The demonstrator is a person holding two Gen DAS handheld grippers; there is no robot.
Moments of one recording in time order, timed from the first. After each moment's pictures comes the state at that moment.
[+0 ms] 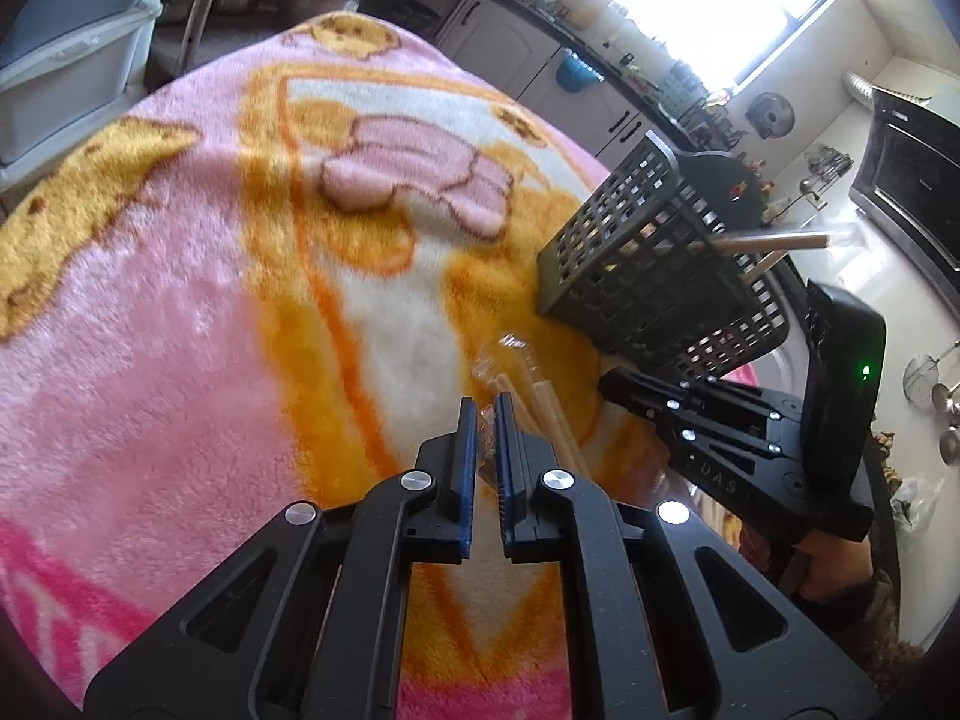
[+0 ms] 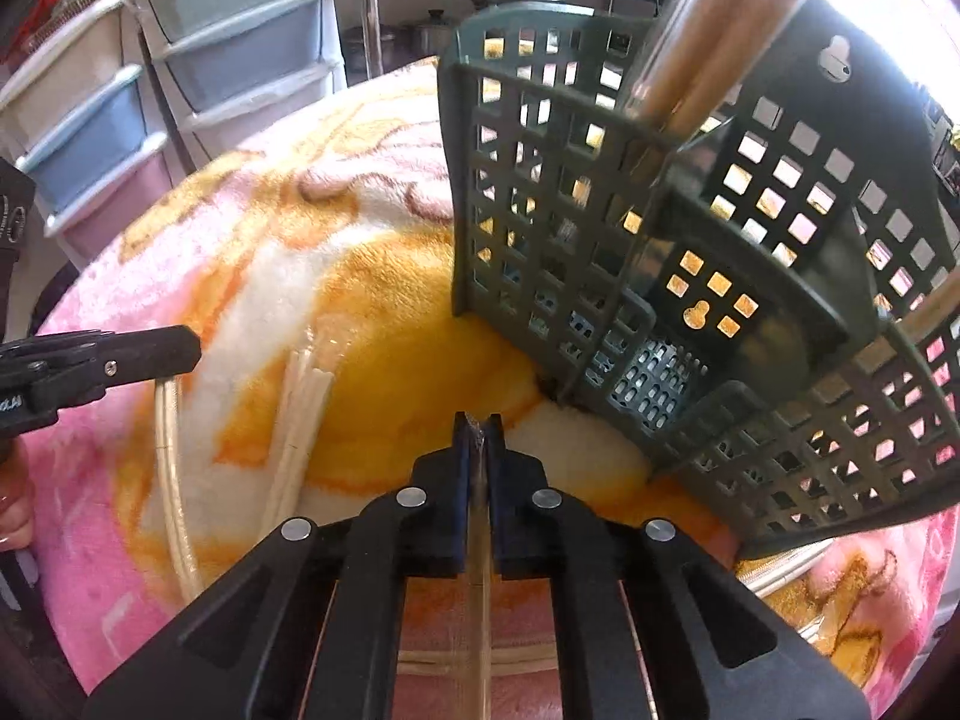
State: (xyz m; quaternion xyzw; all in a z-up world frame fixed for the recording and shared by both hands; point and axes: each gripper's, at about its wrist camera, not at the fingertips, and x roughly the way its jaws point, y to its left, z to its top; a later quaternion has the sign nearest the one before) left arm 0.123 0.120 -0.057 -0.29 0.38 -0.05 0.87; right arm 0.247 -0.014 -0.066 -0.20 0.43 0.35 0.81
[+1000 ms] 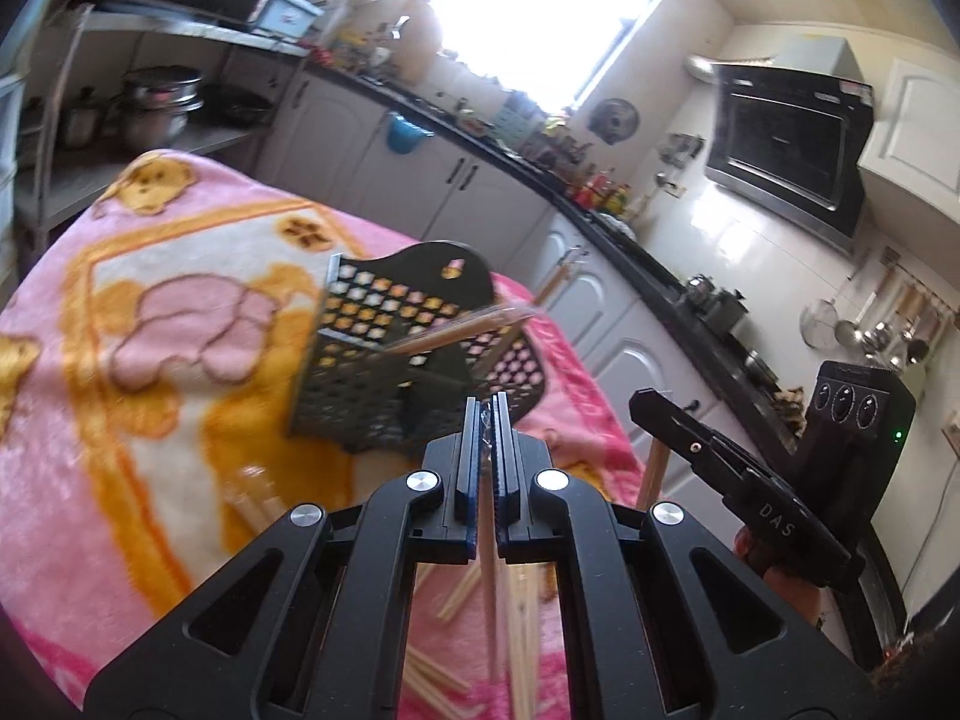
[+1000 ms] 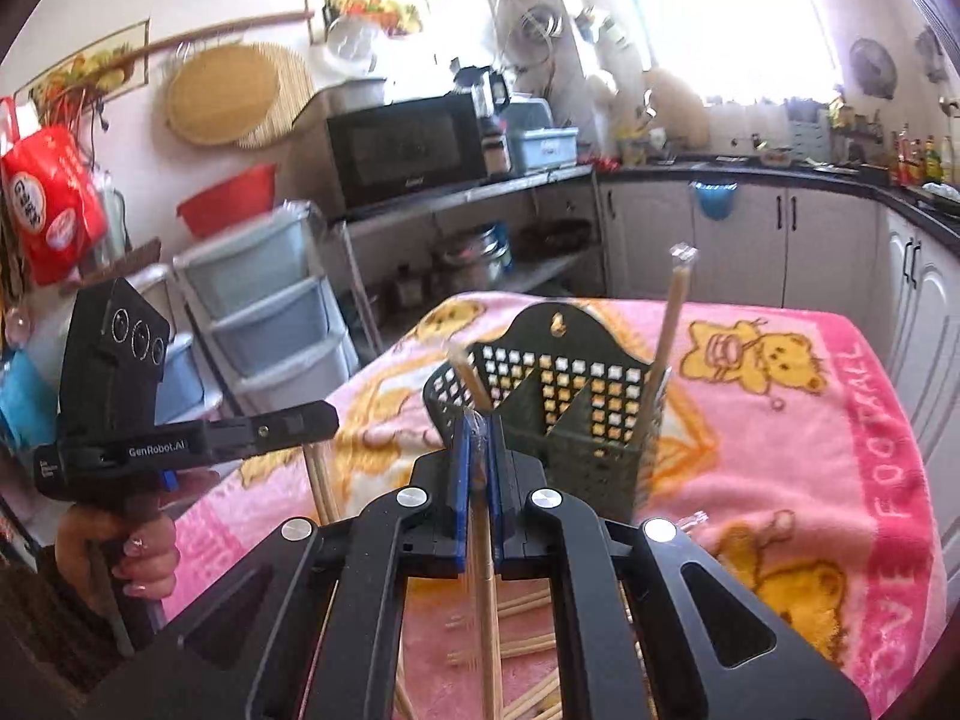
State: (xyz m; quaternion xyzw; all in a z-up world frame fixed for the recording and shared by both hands) left arm 0.126 0.036 0.060 -0.23 0.28 -0.19 0.91; right arm 0.166 -0.147 0.061 0.02 0.22 0.34 0.91
